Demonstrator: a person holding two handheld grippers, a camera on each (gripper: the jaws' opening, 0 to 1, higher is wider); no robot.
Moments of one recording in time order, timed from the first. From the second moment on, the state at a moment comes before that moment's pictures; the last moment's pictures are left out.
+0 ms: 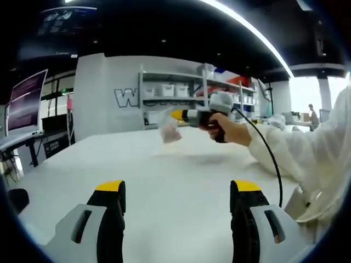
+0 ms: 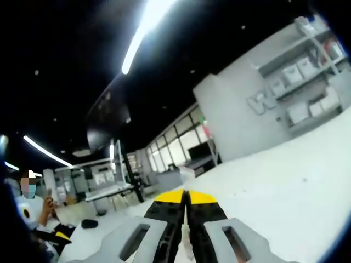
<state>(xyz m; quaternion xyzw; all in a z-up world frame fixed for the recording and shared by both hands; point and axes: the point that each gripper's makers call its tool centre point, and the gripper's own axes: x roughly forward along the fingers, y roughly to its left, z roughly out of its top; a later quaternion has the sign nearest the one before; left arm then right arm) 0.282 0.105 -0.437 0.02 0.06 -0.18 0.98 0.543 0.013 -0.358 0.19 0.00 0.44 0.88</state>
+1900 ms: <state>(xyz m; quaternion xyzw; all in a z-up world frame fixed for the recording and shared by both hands) 0.280 0.102 -0.439 0.02 0.06 -0.19 0.98 0.485 -0.017 -0.357 0.15 -0.02 0.47 0.87</state>
